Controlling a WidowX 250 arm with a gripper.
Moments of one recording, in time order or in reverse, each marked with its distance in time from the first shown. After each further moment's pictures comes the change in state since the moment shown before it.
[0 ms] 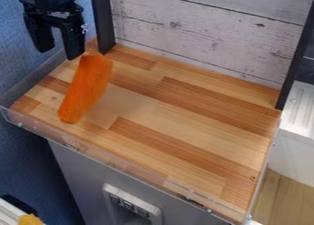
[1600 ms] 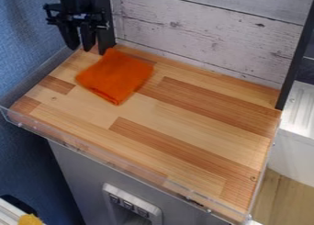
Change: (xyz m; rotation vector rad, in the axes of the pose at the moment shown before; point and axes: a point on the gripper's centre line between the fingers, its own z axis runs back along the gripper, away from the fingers) arm 0.076 0.036 -0.043 0.037 -0.078 0.276
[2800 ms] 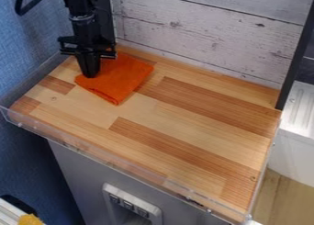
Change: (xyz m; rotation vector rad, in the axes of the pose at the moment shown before) arm 0.007 -0.003 -0.058 0.001 0.039 0.024
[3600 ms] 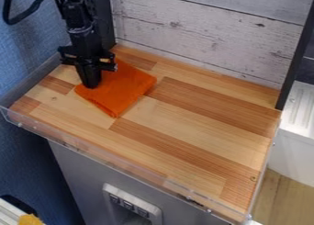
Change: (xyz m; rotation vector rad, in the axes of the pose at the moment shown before) arm -0.036 -0.011 -0.003 -0.035 -0.008 -0.128
